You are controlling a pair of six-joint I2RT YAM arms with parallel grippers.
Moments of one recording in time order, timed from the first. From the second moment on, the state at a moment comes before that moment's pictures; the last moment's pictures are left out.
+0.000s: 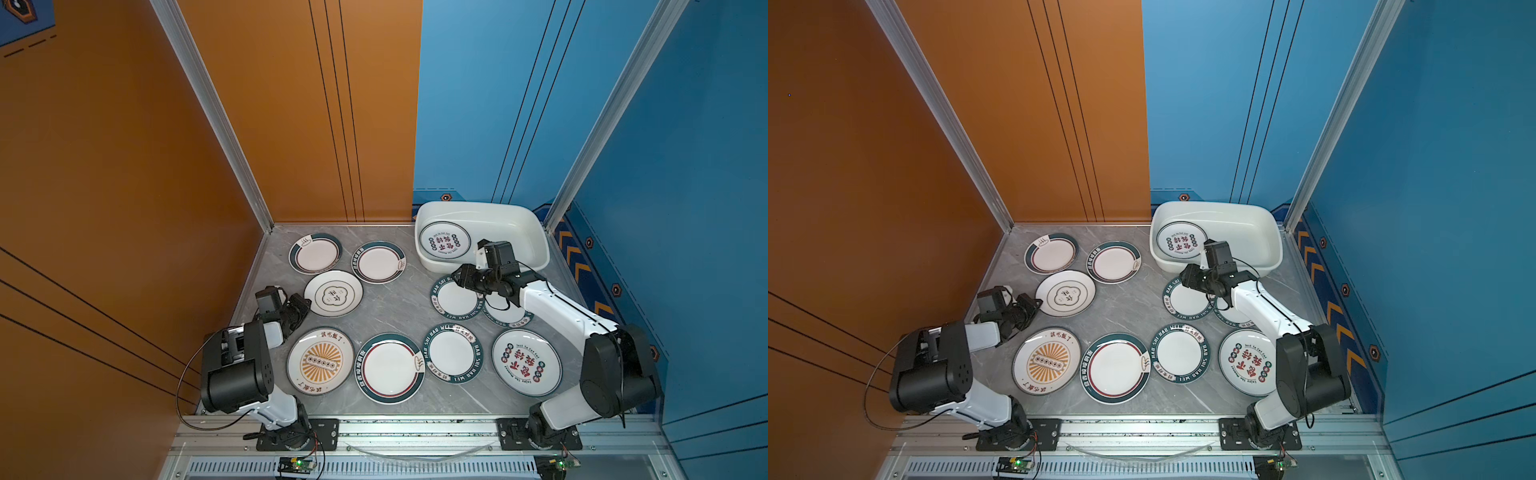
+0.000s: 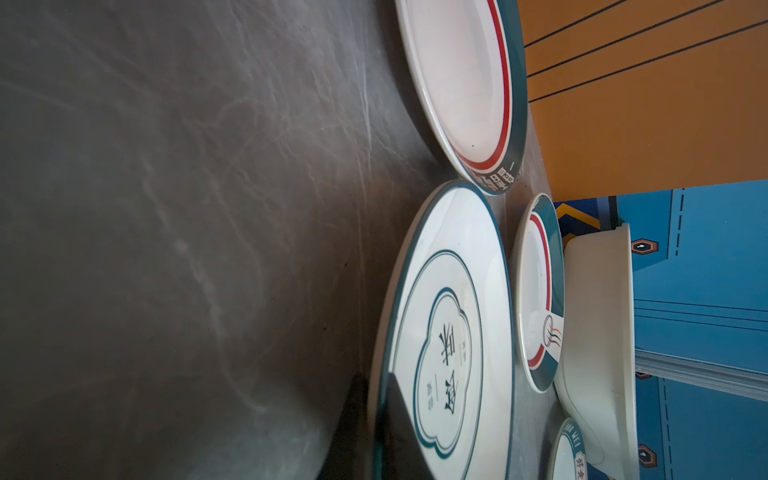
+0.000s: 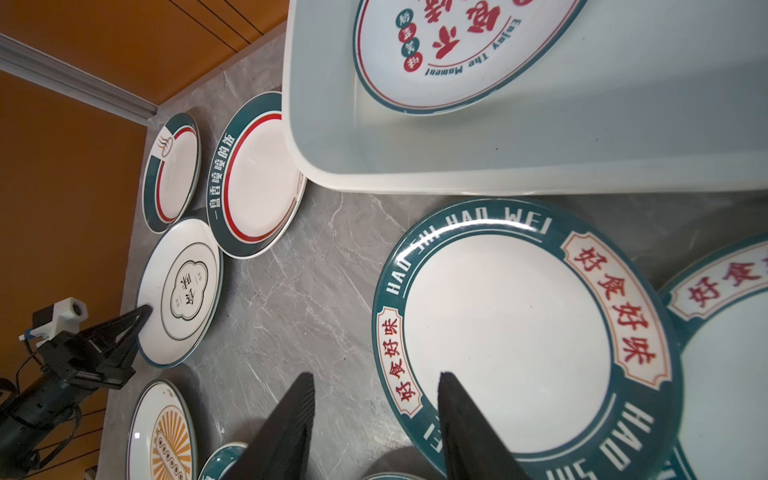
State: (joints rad) left arm 0.31 1.56 0.51 0.32 0.46 -0.78; right arm 0.31 1.52 1.06 -0.32 -0.28 0.54
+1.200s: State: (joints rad) left arm -0.05 1.02 0.48 -0.01 0.47 -0.85; right arm 0.59 1.74 1.16 -0.09 -0.55 0.71
